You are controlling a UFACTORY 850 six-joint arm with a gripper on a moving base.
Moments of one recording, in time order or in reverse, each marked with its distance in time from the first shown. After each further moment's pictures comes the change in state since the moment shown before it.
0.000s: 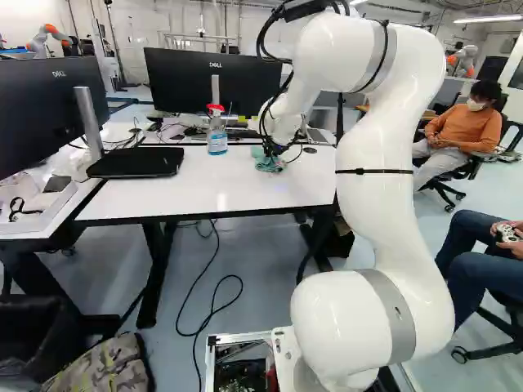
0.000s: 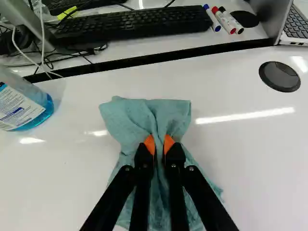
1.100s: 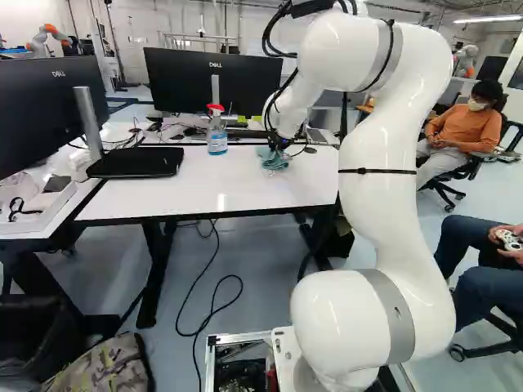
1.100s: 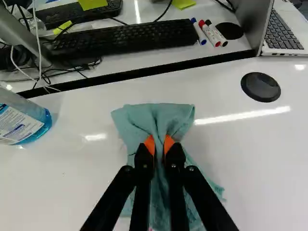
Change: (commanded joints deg) arm -1.0 2.0 -1.8 0.0 -4.7 0.0
